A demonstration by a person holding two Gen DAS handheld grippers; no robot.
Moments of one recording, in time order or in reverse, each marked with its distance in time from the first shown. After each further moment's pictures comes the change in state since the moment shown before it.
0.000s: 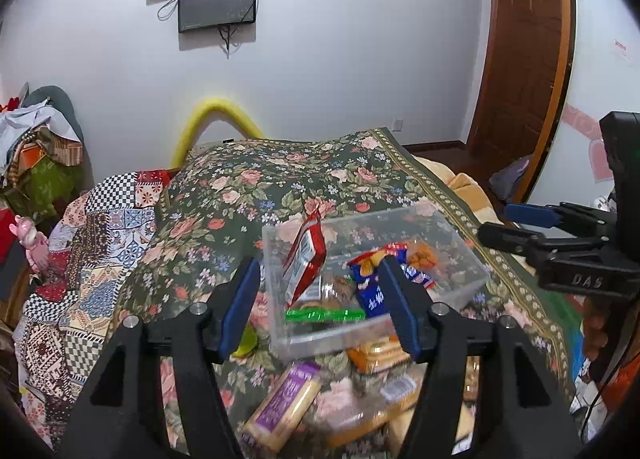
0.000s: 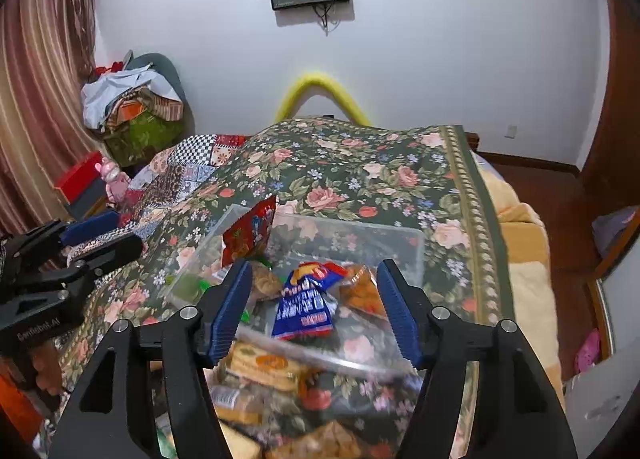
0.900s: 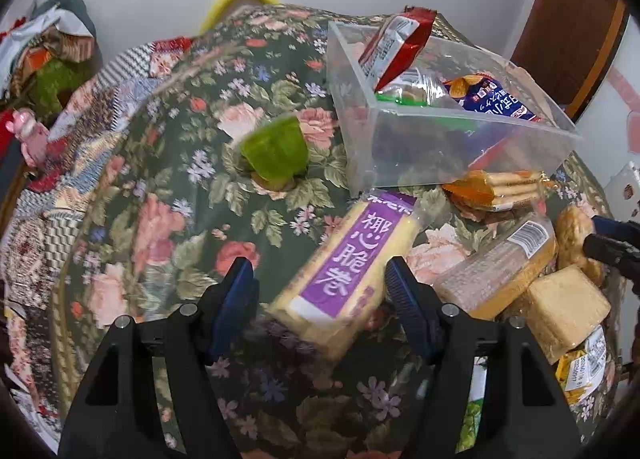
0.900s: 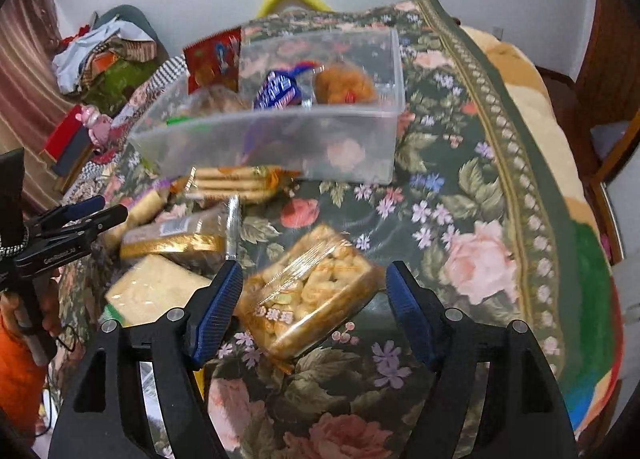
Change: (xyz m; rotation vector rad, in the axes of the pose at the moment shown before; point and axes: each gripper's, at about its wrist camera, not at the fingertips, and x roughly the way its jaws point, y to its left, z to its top) left arm 0.076 0.059 -0.135 -0.126 0.343 0.038; right arm 0.036 -0.016 -0.120 0.124 0.297 -0.015
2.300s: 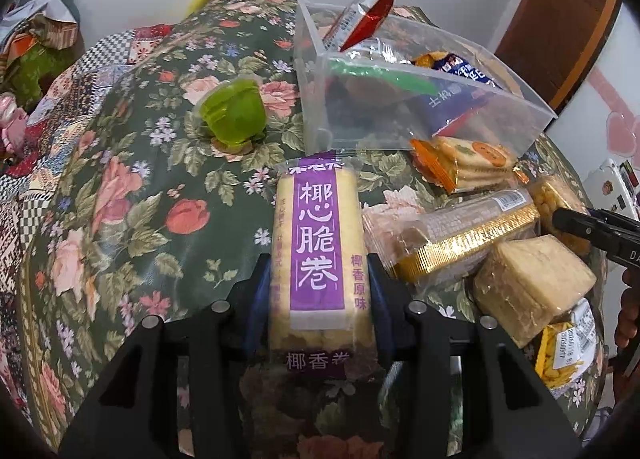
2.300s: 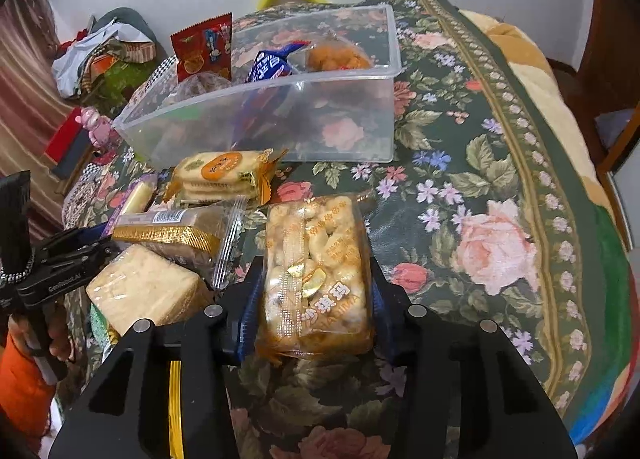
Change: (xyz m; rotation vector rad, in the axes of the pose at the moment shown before) left arm -0.001 -0.016 -0.026 -0.009 0.009 -0.076; right arm 0.001 -0.007 -0.007 0.020 -0.014 0.025
